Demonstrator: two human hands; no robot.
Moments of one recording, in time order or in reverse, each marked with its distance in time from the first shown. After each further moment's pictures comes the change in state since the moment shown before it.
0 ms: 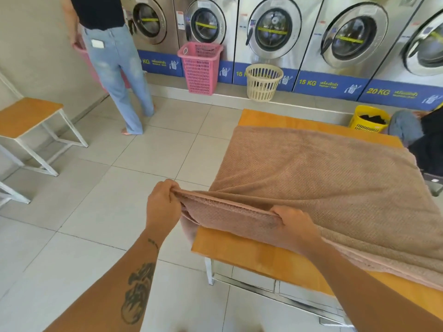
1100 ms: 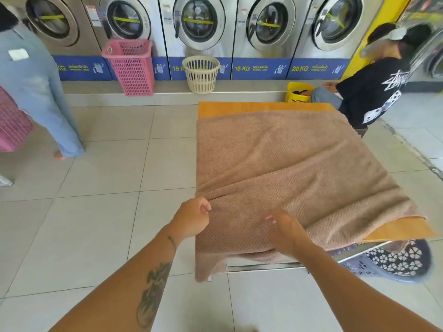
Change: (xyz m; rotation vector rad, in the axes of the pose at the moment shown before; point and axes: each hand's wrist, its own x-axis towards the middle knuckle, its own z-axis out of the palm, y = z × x) left_hand 0.004 0.015 0.032 0.167 -0.895 0.112; right_hand -0.067 -0.045 0.049 0.237 0.019 0.438
